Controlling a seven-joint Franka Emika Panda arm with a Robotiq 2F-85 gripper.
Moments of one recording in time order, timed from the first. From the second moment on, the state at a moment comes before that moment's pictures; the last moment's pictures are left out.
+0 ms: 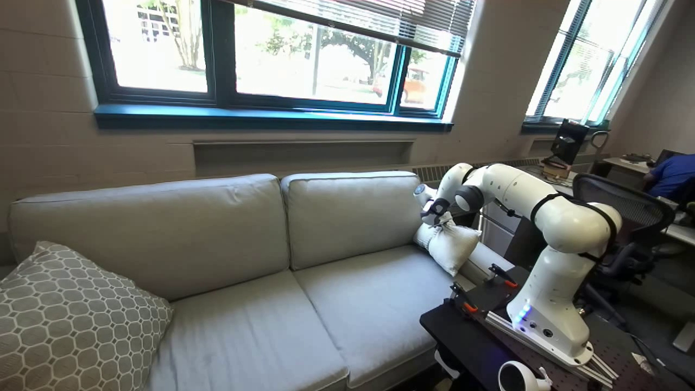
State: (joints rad) arm -0.03 1.46 -0.59 -1.05 -0.36 2.43 0.78
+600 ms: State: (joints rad) arm -0.06 1.46 -0.59 -1.05 -0.37 2.43 0.75
